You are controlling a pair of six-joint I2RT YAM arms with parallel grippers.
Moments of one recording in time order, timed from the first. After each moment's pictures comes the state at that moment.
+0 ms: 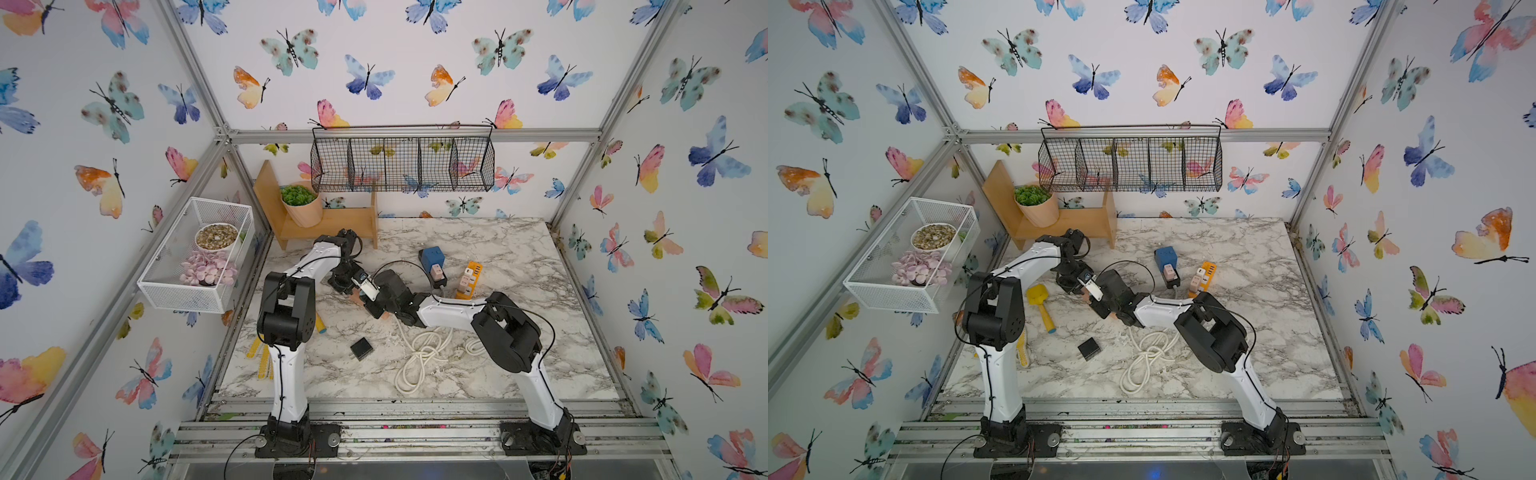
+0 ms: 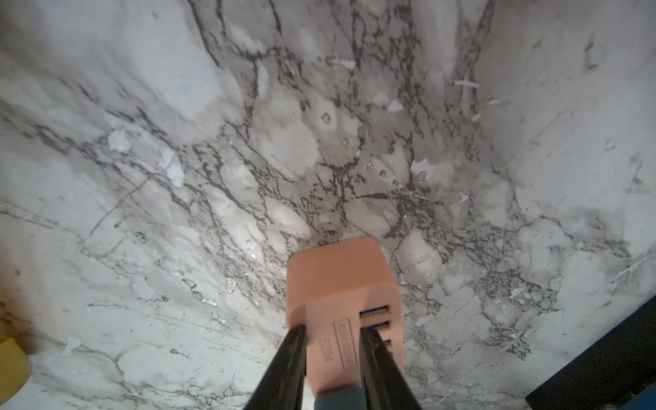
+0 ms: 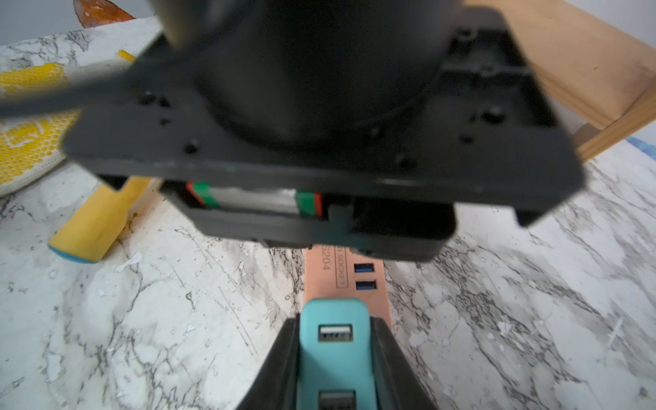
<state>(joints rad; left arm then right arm) -0.25 2.11 1.68 -0.98 0.12 -1.03 0.94 2.19 1.48 0.13 0.04 -0.15</state>
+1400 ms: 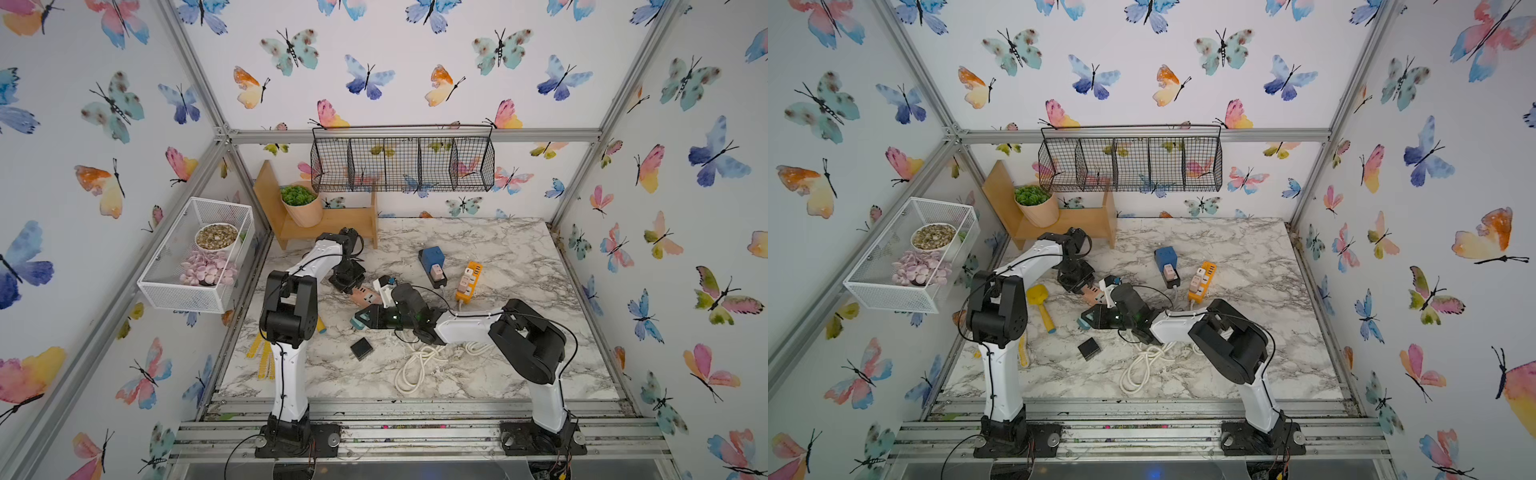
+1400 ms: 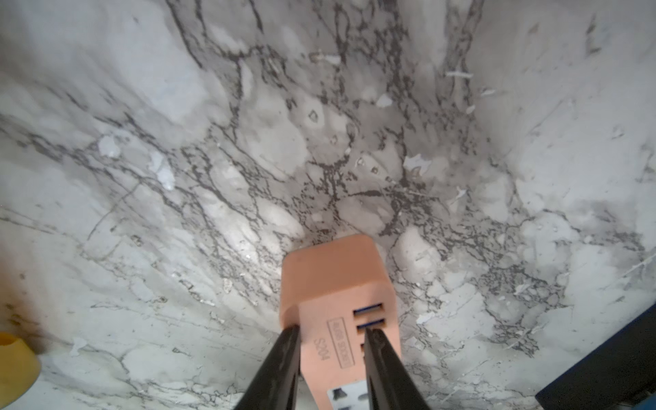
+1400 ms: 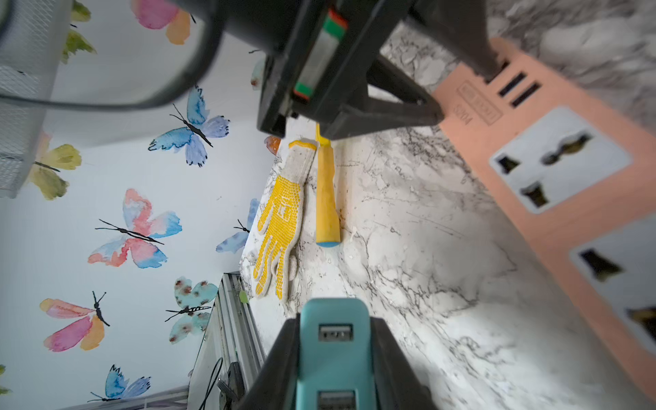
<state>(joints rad) -0.25 2.13 1.73 -1.02 0.12 -1.00 0.98 2.05 1.18 0.42 -0.33 0.87</state>
